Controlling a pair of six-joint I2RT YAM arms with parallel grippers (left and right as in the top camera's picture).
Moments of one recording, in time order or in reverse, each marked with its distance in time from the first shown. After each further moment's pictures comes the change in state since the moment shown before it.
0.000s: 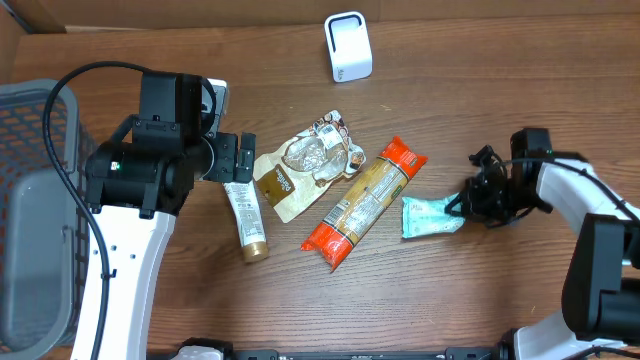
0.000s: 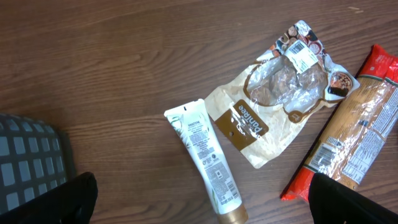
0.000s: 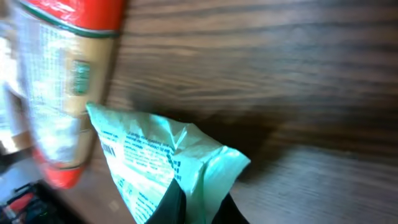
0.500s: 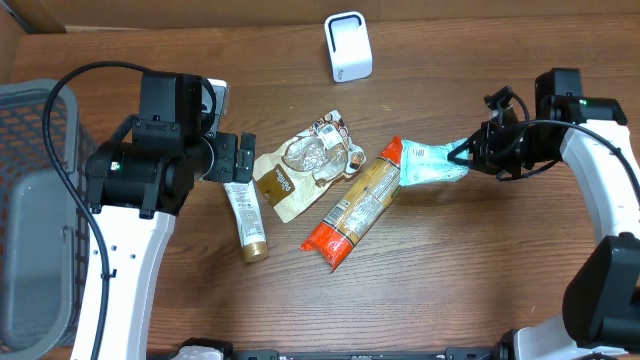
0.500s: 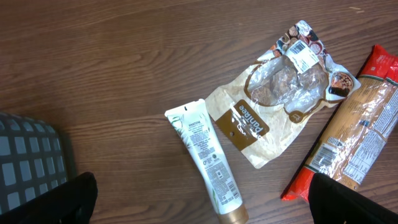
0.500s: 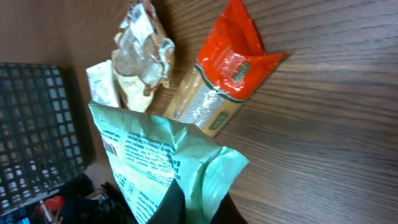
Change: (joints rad) left arm 0.000 0.000 0.000 0.000 -0.002 0.000; right arm 0.001 -0.035 0.373 -0.254 -0.154 0.043
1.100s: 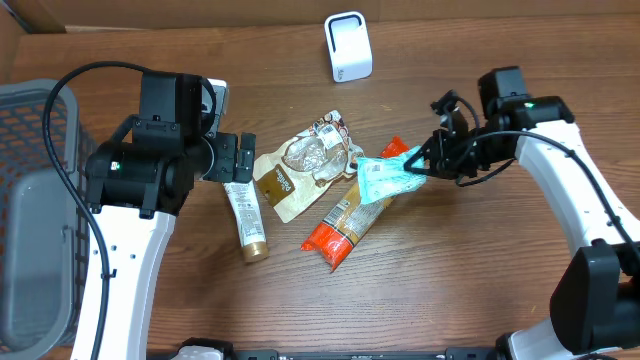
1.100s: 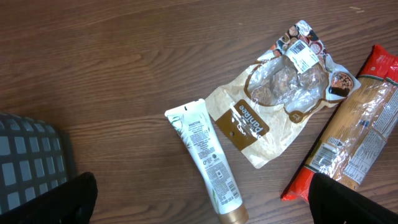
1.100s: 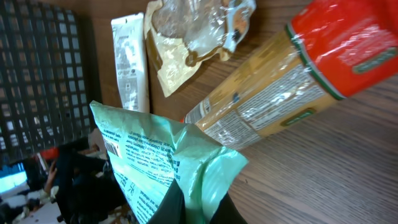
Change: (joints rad) left arm 0.000 0.000 0.000 0.000 0.000 0.000; right arm 0.229 -0.002 0.000 0.042 -0.032 0.026
